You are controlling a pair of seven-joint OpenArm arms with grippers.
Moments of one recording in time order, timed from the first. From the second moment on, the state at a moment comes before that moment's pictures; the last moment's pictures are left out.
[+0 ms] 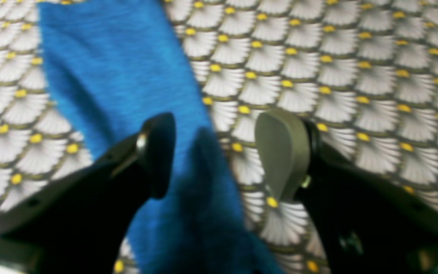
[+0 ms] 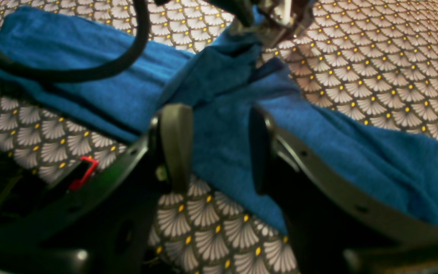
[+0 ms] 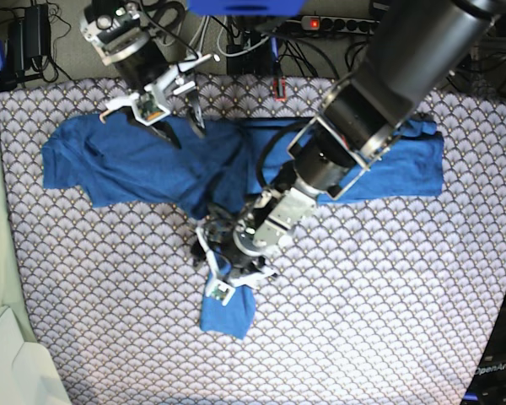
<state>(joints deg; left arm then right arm) -39.4 7.9 46.7 23.9 -24.3 -4.5 1.2 -35.6 -2.8 5.4 111.7 -9.4 31.6 -2.3</state>
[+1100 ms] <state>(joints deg) -40.0 8.0 44.0 19.9 -24.2 -4.5 4.2 -35.7 -3.0 5.4 111.8 -9.4 31.6 -2.3</state>
